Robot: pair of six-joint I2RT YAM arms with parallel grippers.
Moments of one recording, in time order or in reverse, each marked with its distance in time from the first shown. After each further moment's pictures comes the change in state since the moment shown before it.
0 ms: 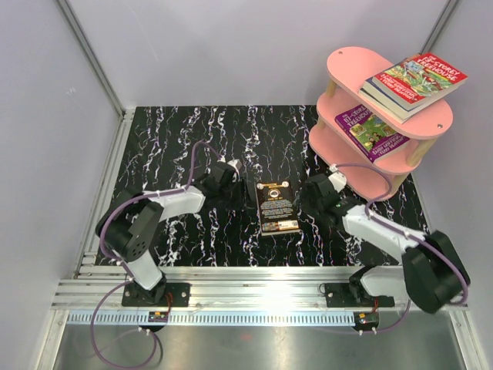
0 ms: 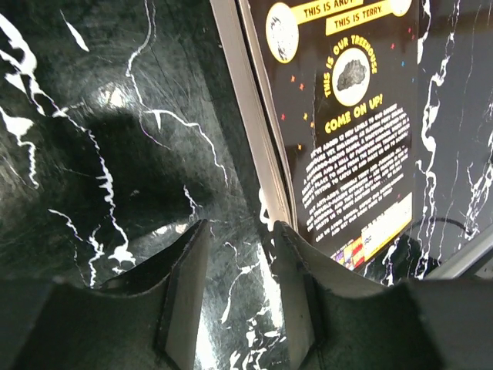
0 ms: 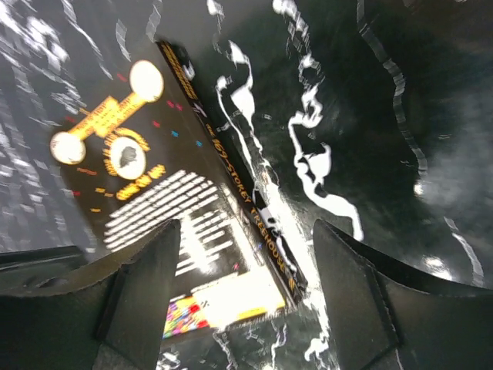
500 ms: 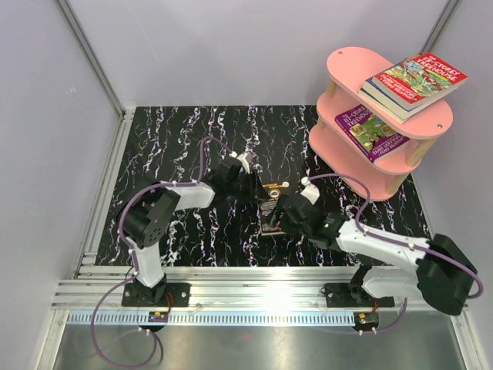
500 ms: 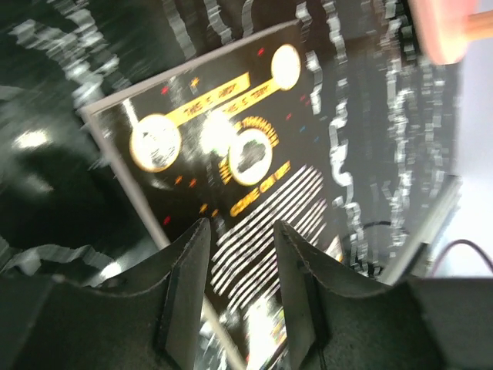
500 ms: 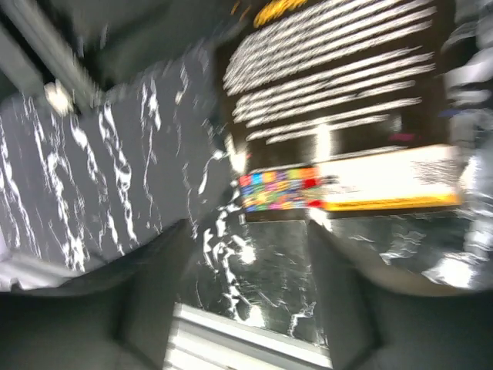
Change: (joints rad) left arm 0.000 0.184 0.086 0.291 0.156 -0.065; right arm 0.348 0.026 -0.024 0.120 -0.077 0.120
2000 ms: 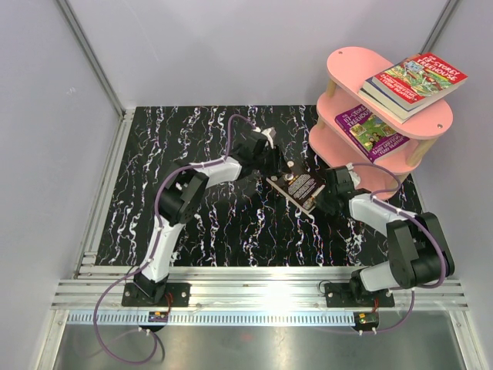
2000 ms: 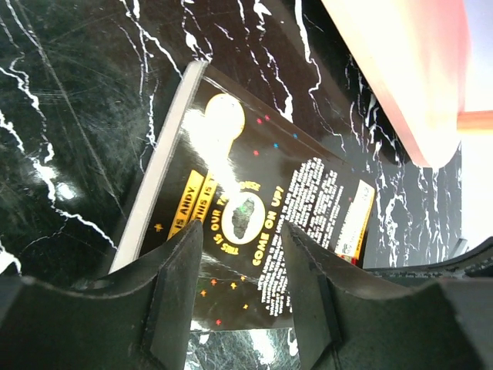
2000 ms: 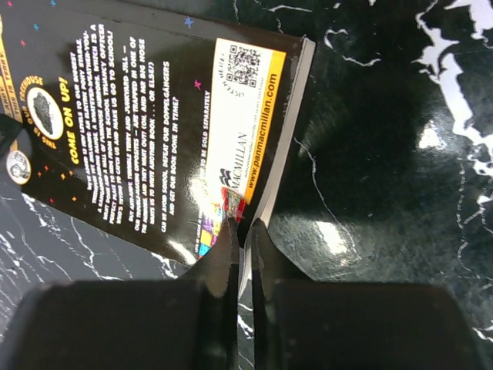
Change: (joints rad) left arm -0.017 0.373 0.619 -0.230 -0.043 0.038; right arm -0.636 0.189 0.040 -0.035 -0.154 -0.189
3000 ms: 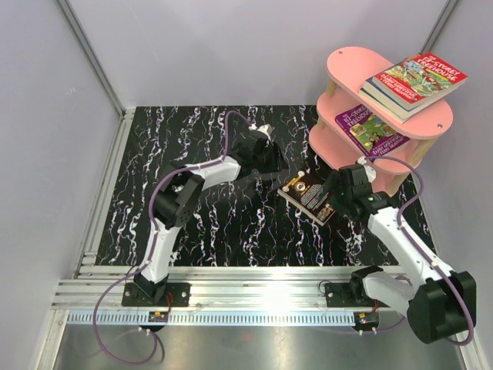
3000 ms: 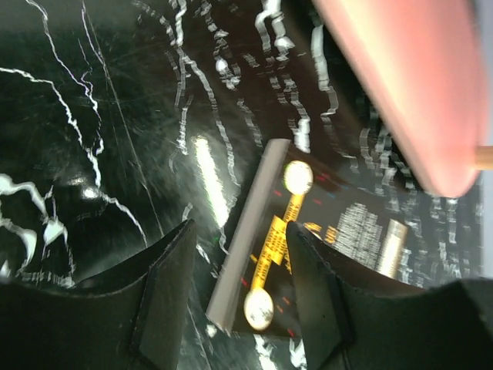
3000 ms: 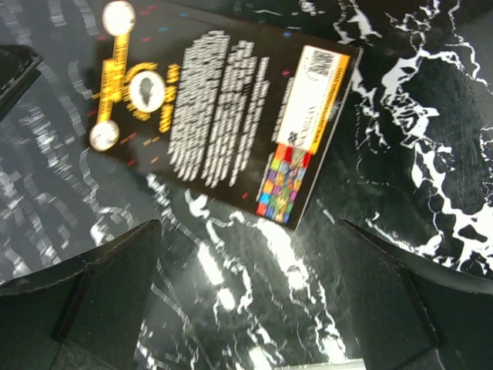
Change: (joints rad) left arm -0.009 -0.085 -0.051 -0.009 -0.150 -0.003; right arm 0.014 -0.382 0.092 -0.405 0.069 -0.142
